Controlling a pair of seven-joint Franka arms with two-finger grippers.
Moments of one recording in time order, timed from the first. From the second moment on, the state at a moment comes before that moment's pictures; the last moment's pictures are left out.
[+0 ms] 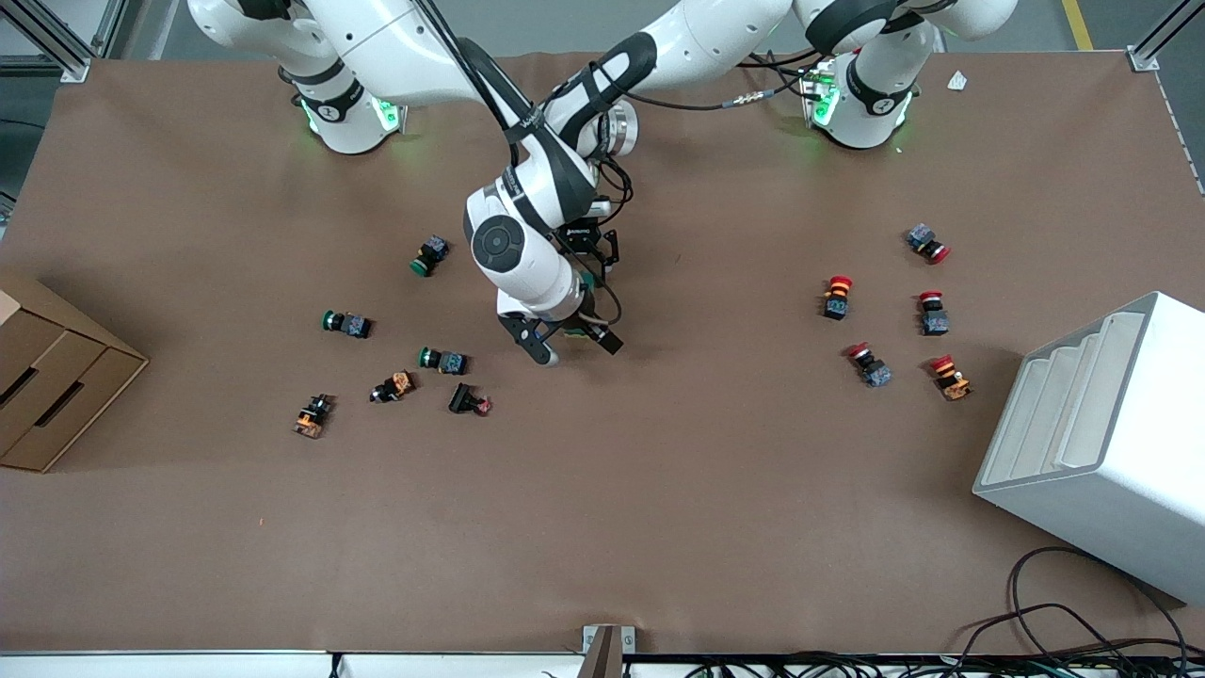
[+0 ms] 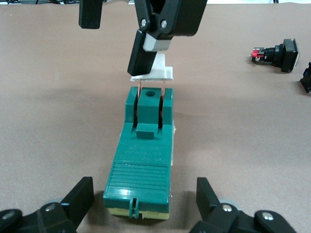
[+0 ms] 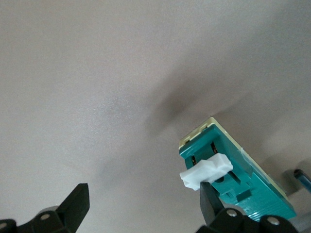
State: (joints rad) left arm -0.86 0.86 -0.44 -1.79 1.70 2.01 -2.46; right arm 0.78 0.63 -0.03 -1.75 0.49 2.53 1.21
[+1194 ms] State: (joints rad) left arm -0.86 0.86 -0.44 -1.79 1.70 2.01 -2.46; right arm 0.73 0.67 -0.05 -1.70 0.49 2.51 1.13
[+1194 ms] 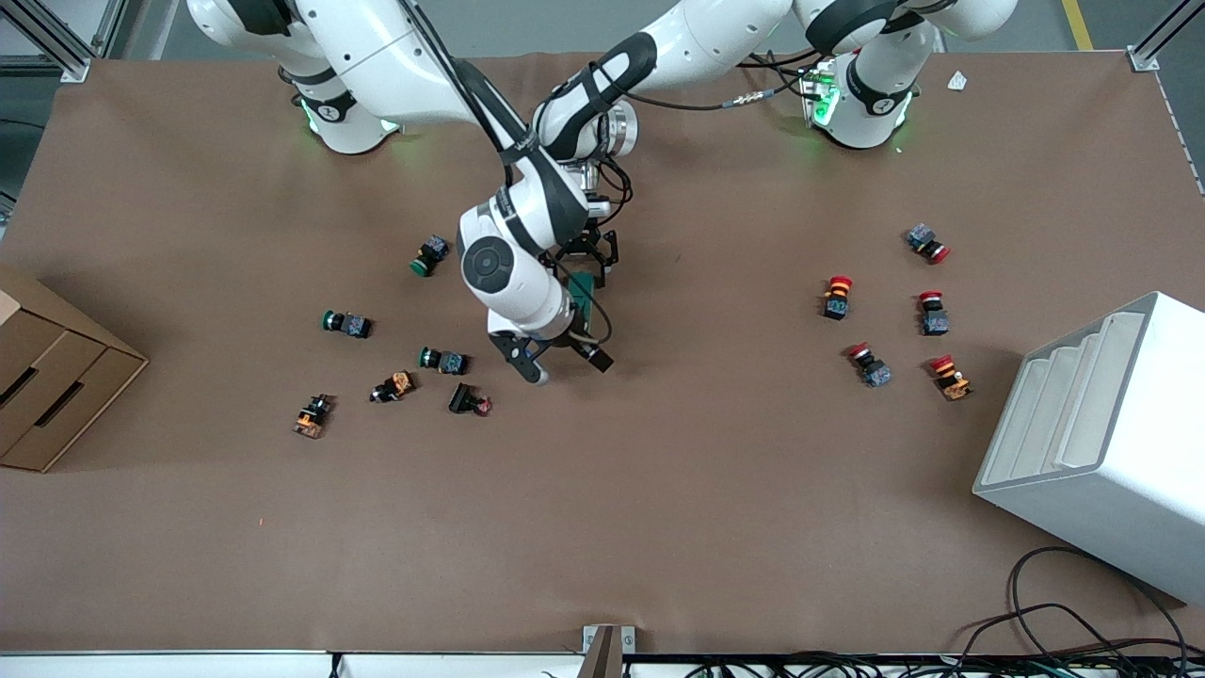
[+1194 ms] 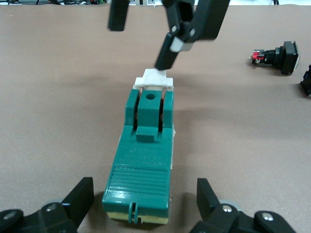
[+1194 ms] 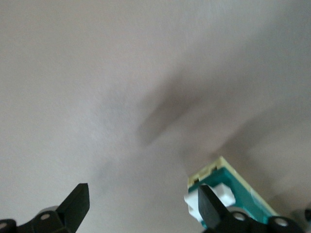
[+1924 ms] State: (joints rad) left arm -0.86 0.83 -0.44 -1.71 1.52 2.01 -2.31; right arm 0.62 0.46 -0.37 -1.65 0.40 1.83 0.54
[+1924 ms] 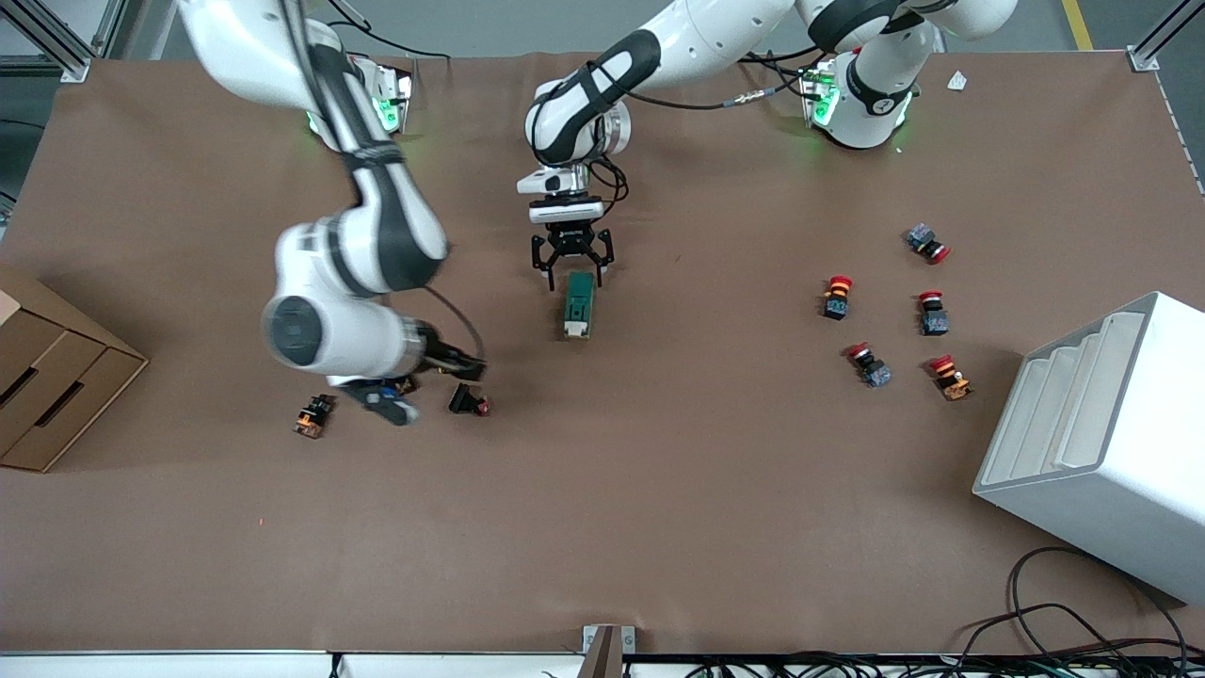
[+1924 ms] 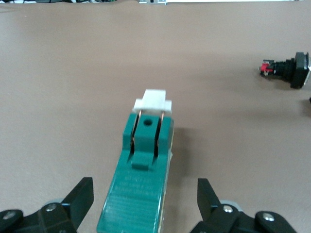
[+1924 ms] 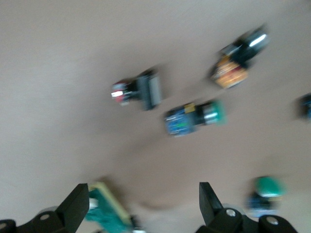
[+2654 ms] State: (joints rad) left arm -0.71 0.55 -0.45 -1.58 0.86 2.02 -1.66; right arm 0.61 0.37 -0.71 -1.41 0.17 1.44 0.04
